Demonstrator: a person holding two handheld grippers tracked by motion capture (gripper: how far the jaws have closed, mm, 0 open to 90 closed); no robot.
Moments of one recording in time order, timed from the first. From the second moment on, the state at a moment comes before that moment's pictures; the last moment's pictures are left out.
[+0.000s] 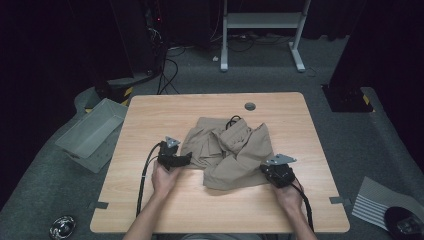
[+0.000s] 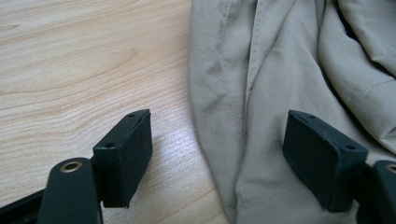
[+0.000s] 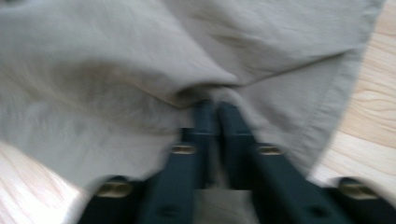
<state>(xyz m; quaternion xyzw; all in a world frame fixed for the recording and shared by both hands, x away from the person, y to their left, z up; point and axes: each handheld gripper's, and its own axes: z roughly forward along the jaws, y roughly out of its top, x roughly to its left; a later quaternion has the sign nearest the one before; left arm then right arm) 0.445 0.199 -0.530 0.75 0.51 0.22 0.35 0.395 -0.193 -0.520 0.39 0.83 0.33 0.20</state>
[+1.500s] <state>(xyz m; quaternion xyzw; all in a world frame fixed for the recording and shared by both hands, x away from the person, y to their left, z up) 0.452 0.190 -0.522 0.77 0.50 0.21 0.35 0.402 -0.206 -0.516 0.43 0.80 0.35 0.20</state>
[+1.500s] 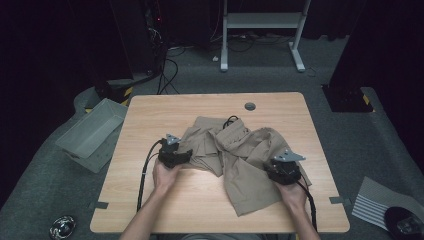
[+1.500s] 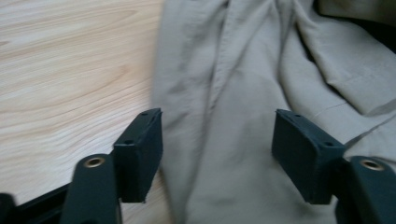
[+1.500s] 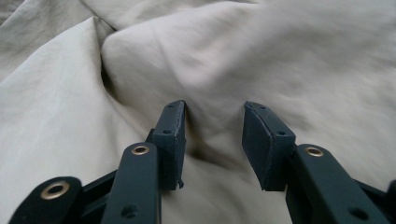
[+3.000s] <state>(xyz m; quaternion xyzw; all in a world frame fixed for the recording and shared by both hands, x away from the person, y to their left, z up) 0.441 0.184 -0.524 0.78 0.48 0.19 0.36 0.397 -0.187 -0.496 0.38 0.82 0.37 0.22</state>
